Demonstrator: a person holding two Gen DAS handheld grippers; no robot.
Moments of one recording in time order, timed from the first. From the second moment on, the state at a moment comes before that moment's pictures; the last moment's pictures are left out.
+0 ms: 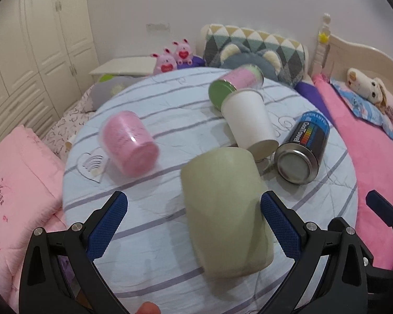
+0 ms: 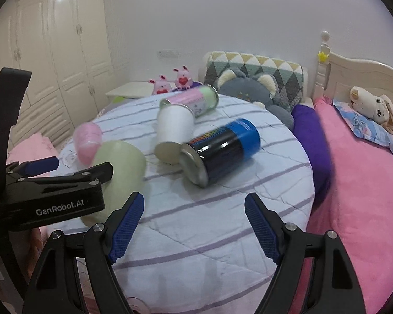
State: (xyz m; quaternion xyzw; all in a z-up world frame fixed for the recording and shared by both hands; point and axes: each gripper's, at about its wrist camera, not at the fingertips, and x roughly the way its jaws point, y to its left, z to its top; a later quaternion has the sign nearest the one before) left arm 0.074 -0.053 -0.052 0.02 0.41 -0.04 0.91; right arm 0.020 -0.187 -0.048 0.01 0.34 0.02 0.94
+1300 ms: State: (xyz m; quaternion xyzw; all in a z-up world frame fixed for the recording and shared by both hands) left arm 0.097 -0.045 -0.035 0.00 0.35 -0.04 0.93; right arm 0.050 -0.178 -0.060 0.02 0.34 0.07 0.94
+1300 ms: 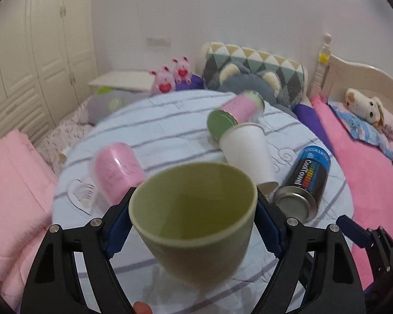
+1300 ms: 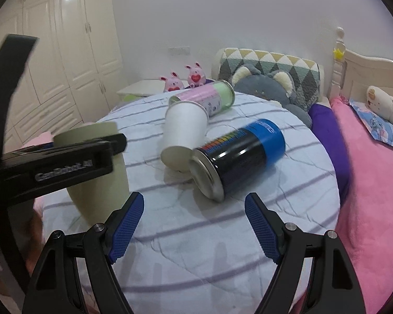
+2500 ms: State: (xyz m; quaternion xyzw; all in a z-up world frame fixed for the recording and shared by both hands) left arm 0.050 -0.029 -0.004 0.02 0.29 -0.05 0.96; right arm 0.034 -0.174 -0.038 0.02 0.31 0.06 0.95
